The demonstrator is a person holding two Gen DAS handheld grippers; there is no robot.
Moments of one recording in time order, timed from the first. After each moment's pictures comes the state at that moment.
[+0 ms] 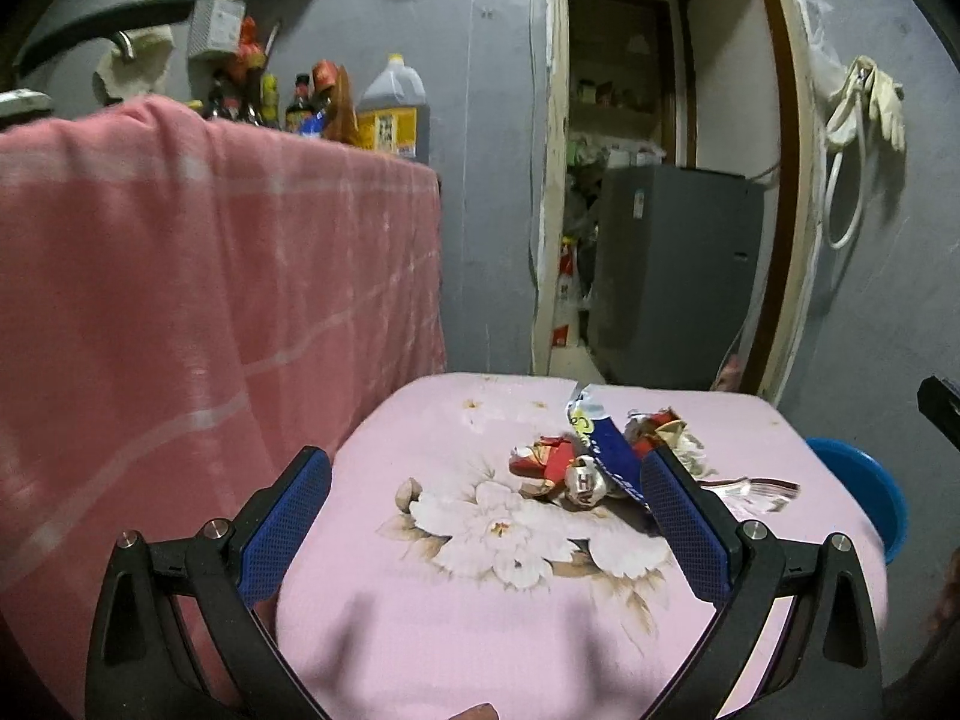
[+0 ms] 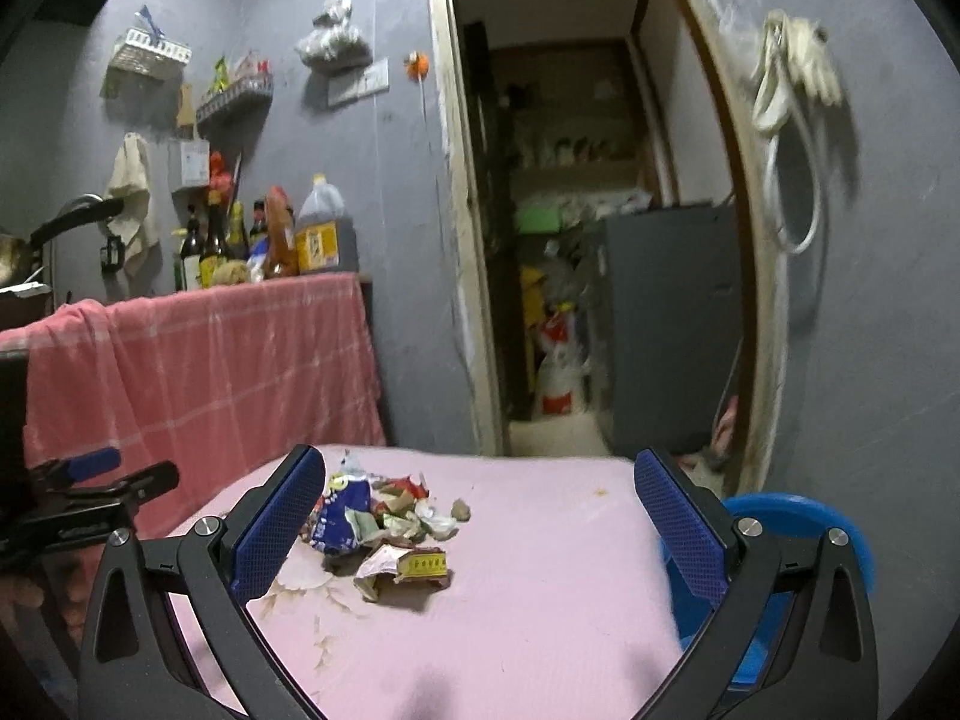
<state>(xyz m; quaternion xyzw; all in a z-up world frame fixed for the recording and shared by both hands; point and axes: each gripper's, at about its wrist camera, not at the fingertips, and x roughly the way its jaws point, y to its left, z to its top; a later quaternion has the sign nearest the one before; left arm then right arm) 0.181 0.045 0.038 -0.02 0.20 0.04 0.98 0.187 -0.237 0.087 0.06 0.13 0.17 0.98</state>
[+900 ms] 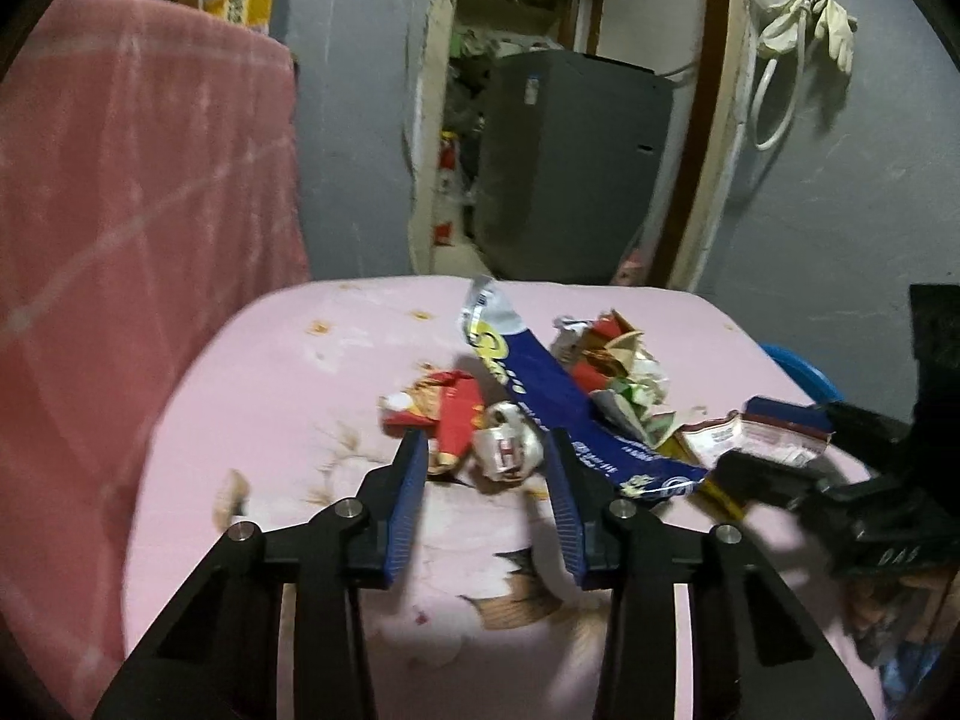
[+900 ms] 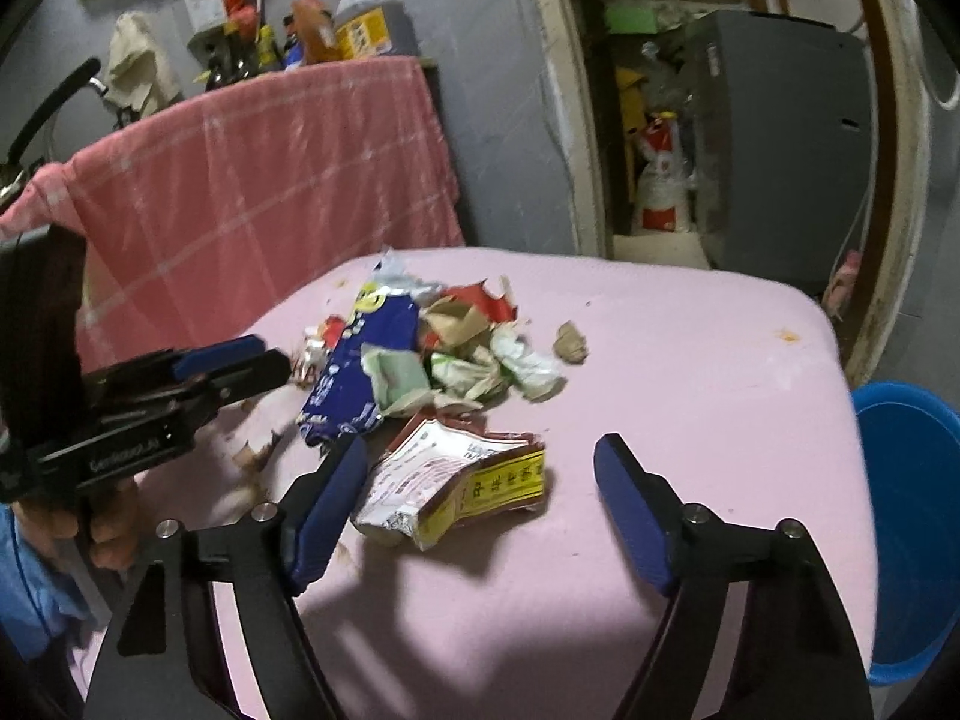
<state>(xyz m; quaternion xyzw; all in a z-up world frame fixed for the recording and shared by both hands) 0.275 0.033 -0.014 -0.02 0.33 -0.13 0.93 0.281 -0.177 0.010 0.02 0.35 0.29 0.89</state>
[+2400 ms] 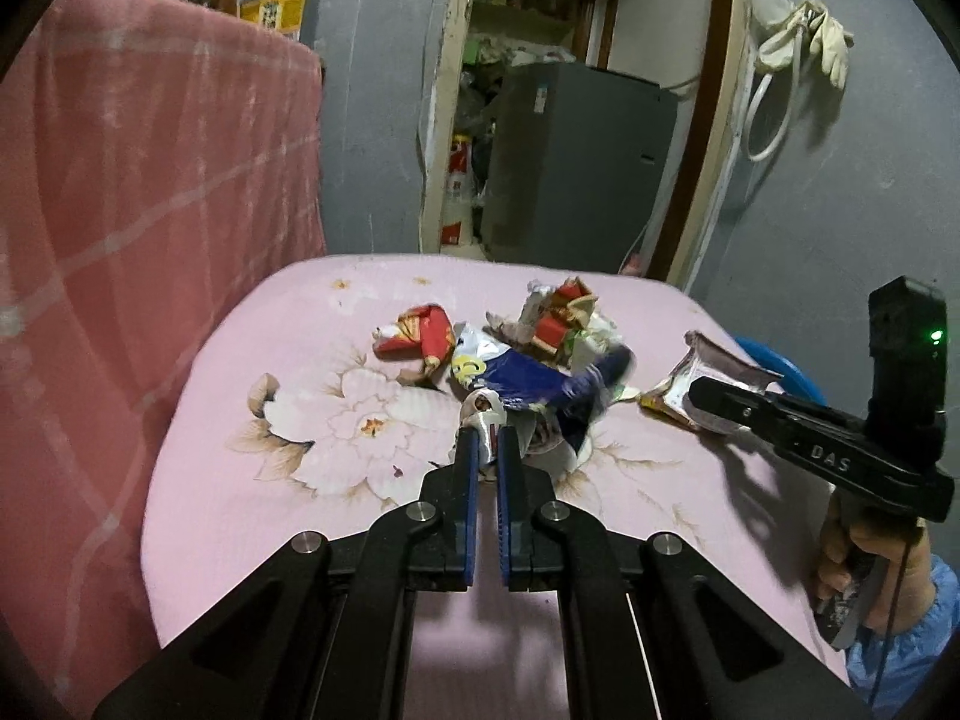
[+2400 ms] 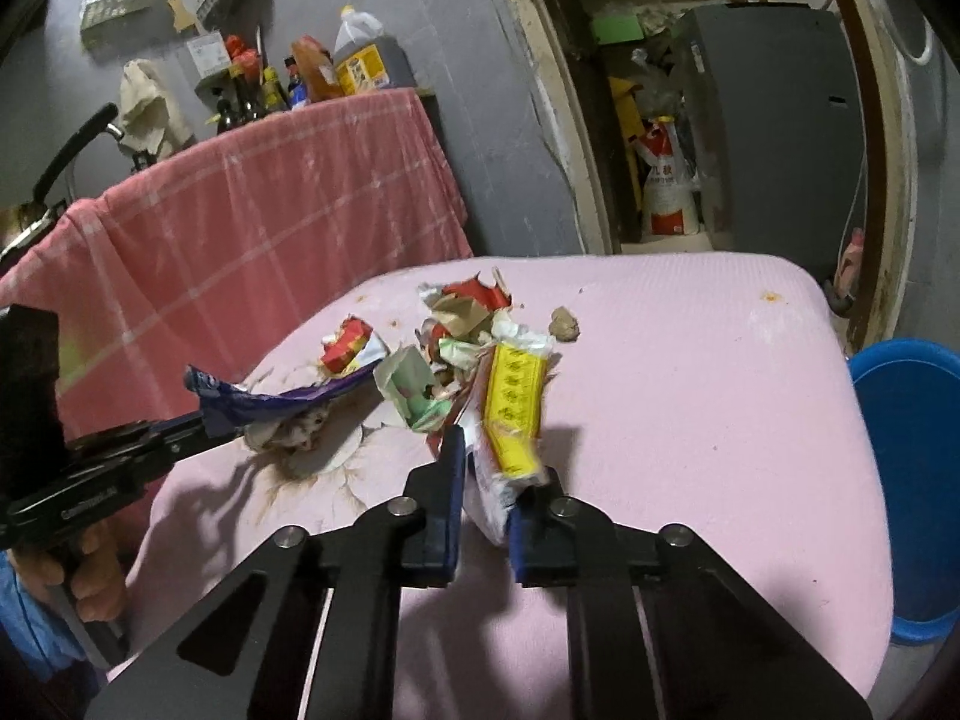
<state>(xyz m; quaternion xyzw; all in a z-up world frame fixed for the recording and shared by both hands) 0.200 0.026 0.002 -0.03 0.31 -0.10 0.94 0.259 -0.205 0.005 0.08 0.32 0.30 0.89</state>
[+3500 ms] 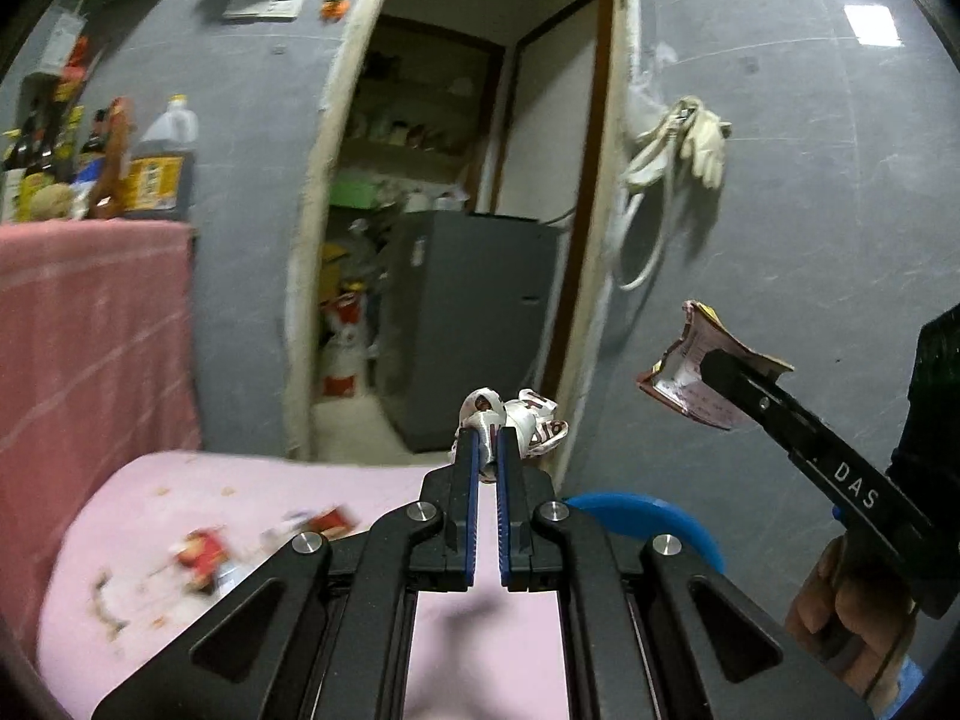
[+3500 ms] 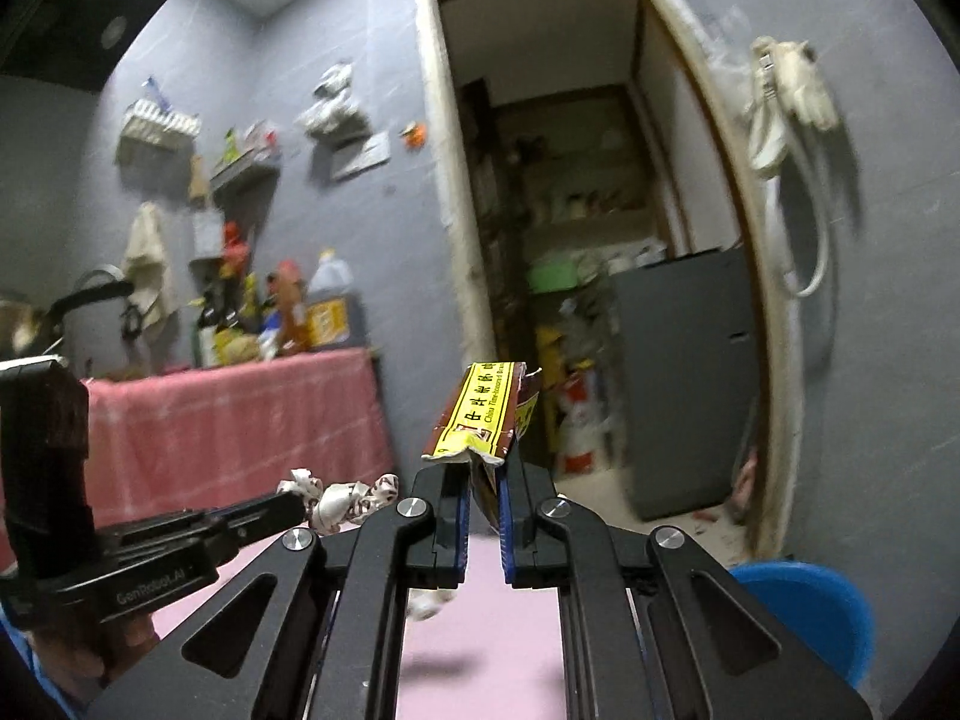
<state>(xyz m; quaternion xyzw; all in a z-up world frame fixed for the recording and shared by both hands) 0.213 -0.096 0.085 -0.05 0.14 -0.21 0.97 0.196 -0.298 0.124 0.09 0.04 0.18 0.98</state>
